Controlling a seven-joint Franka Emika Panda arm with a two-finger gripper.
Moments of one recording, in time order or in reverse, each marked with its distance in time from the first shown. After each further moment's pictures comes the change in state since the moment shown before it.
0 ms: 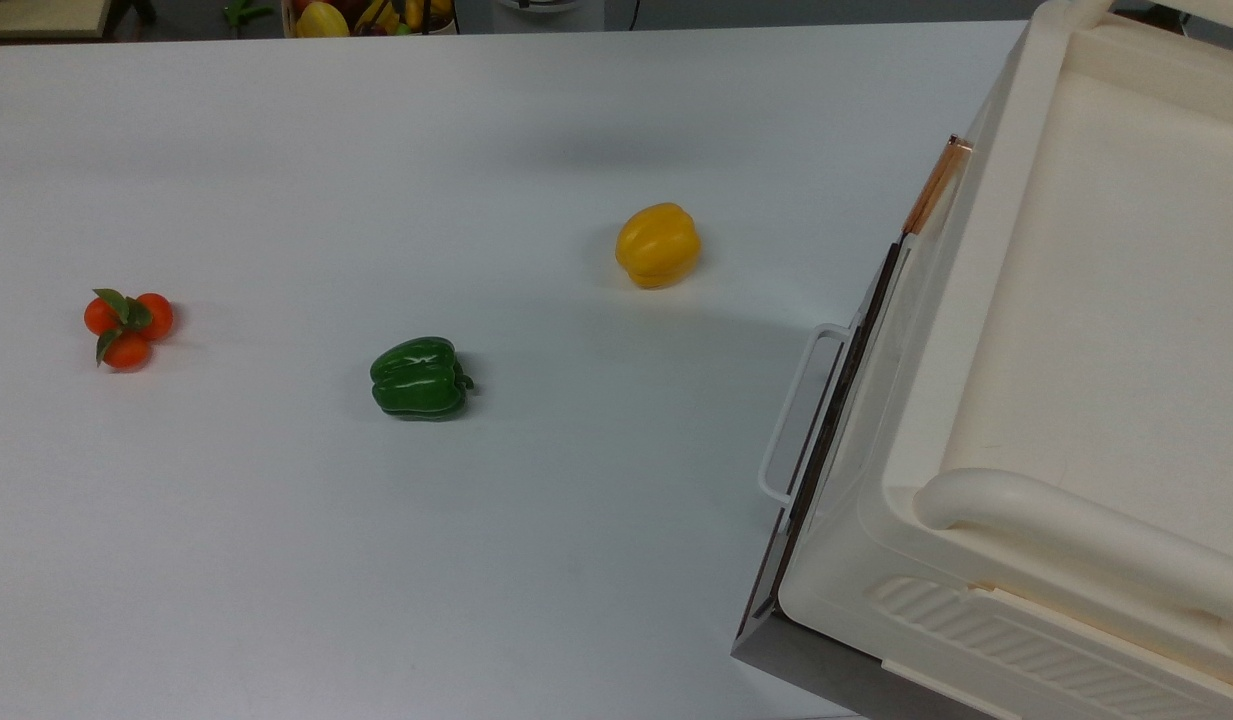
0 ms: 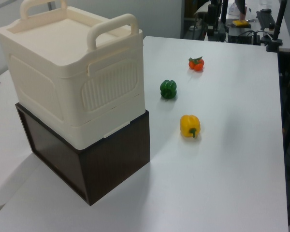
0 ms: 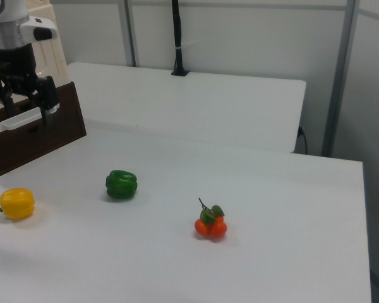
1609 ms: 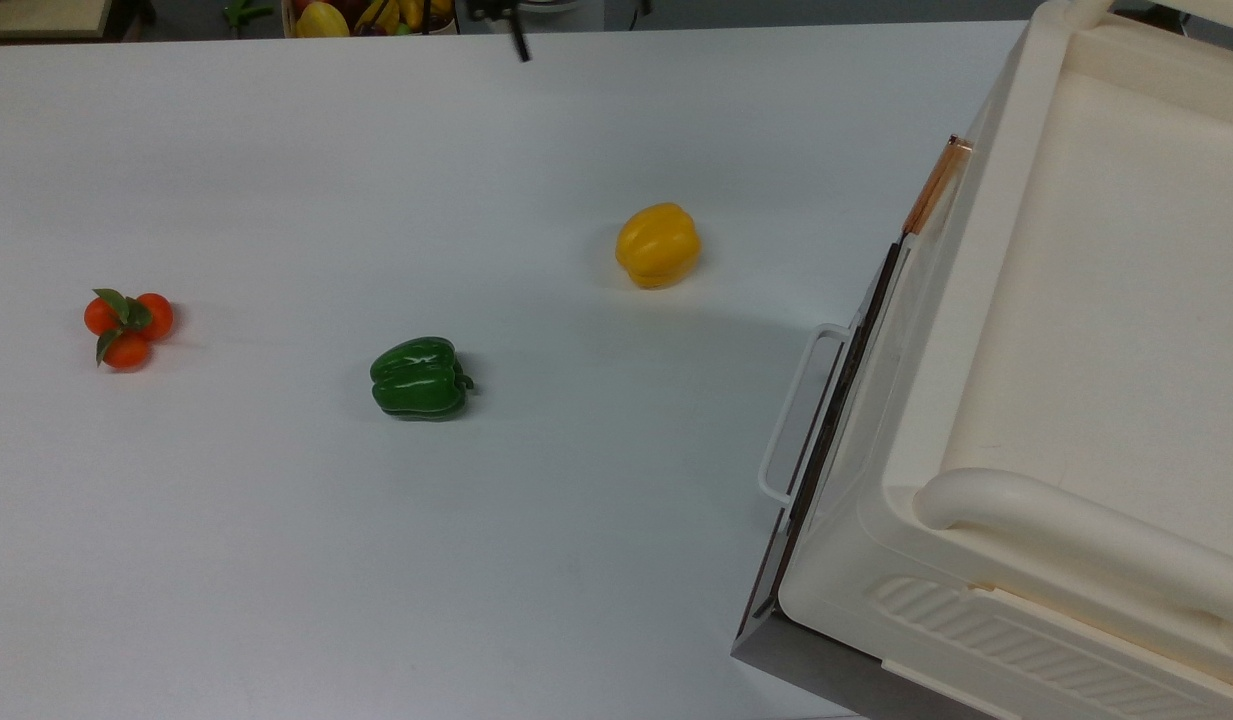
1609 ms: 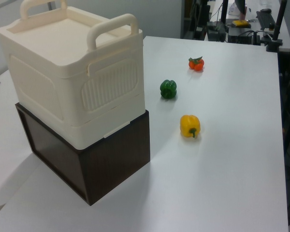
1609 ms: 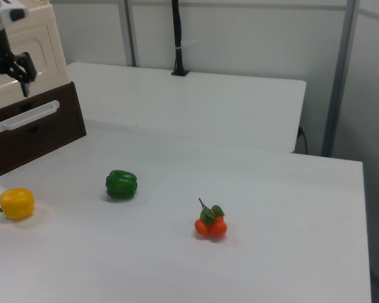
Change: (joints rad) arm -0.018 0.031 0.153 0.043 0.098 0.151 -0.283
